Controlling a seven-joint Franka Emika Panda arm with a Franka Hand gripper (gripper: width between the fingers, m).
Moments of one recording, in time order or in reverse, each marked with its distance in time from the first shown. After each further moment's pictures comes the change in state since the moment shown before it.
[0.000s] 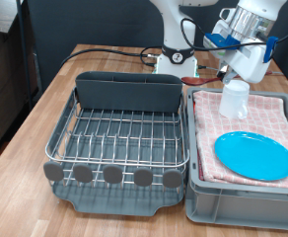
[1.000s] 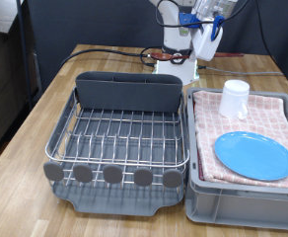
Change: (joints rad) arm -0.001 -0.239 -0.142 -0.153 0.107 -0.121 0.005
